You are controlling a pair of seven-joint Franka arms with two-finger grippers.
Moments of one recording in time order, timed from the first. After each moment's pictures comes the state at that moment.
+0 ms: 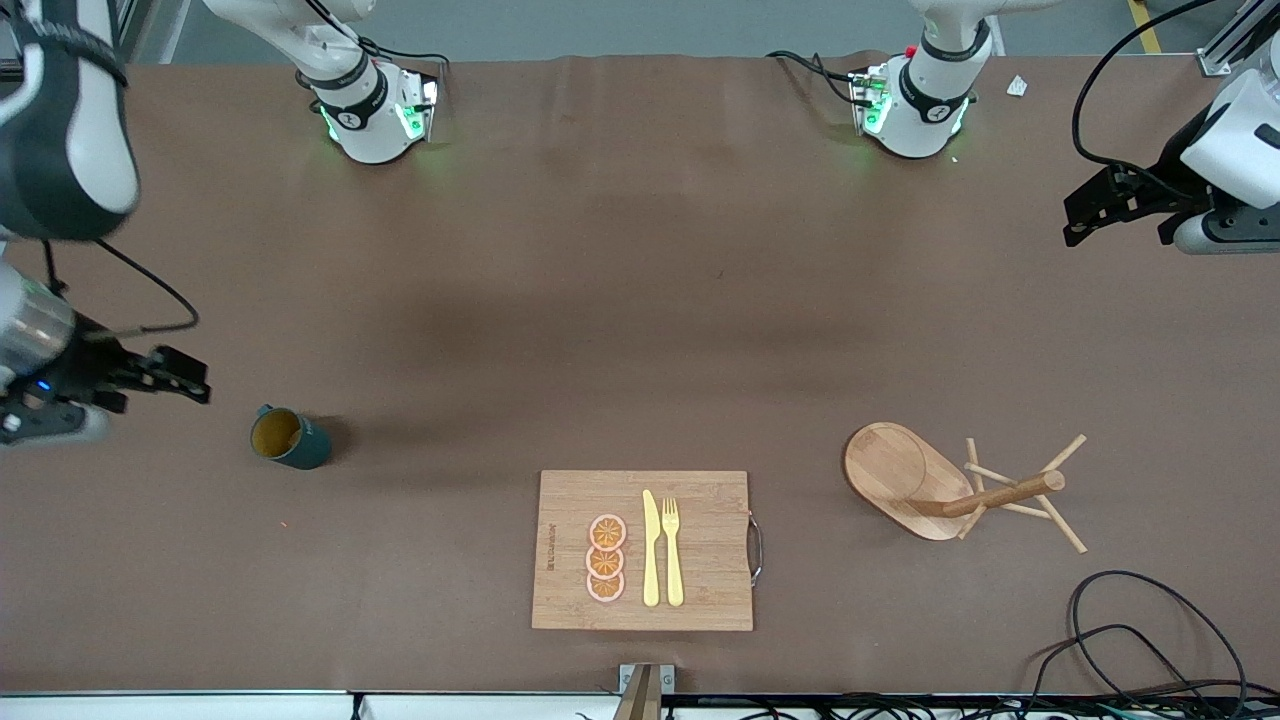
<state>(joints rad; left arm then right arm) 0.08 -0.05 -0.20 -1.57 0.01 1.51 -0.11 -0.01 0.20 -0.01 -1.49 0.00 1.78 -0.12</state>
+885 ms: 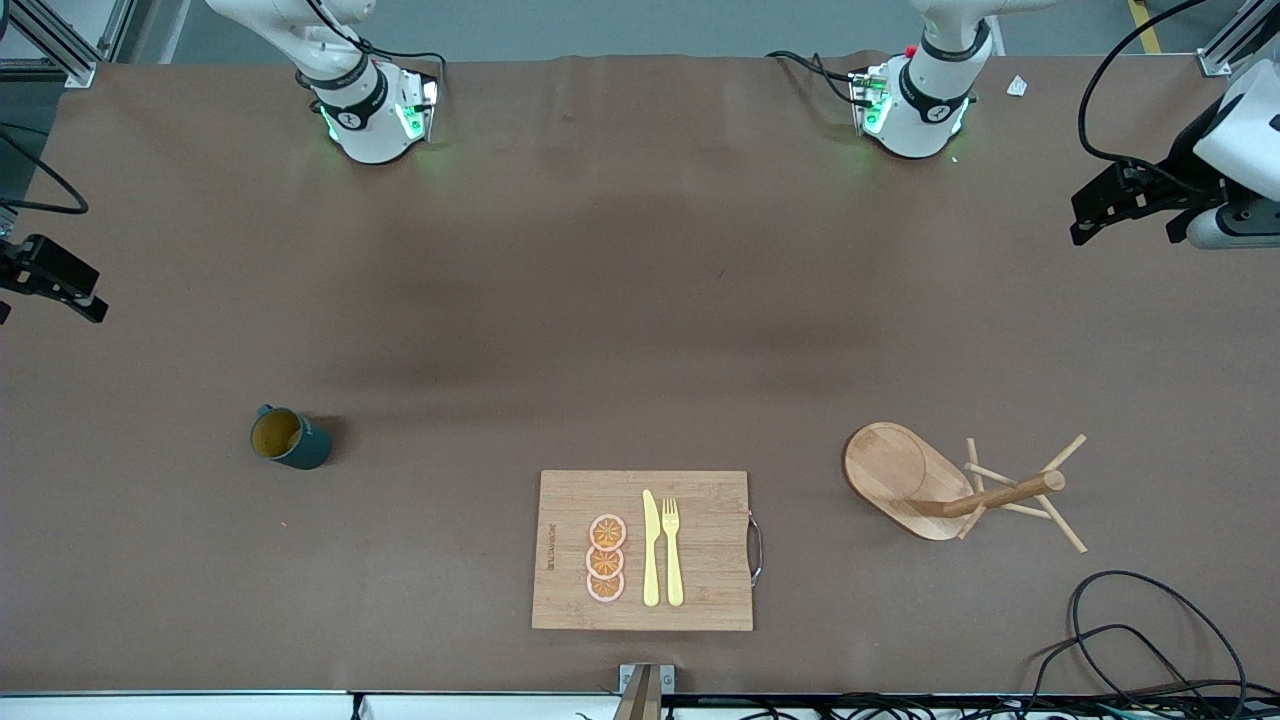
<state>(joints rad) 0.08 -0.05 -0.19 -1.55 0.01 1.51 -0.11 -0.07 0.04 0.00 -1.51 0.00 1.70 -0.08</state>
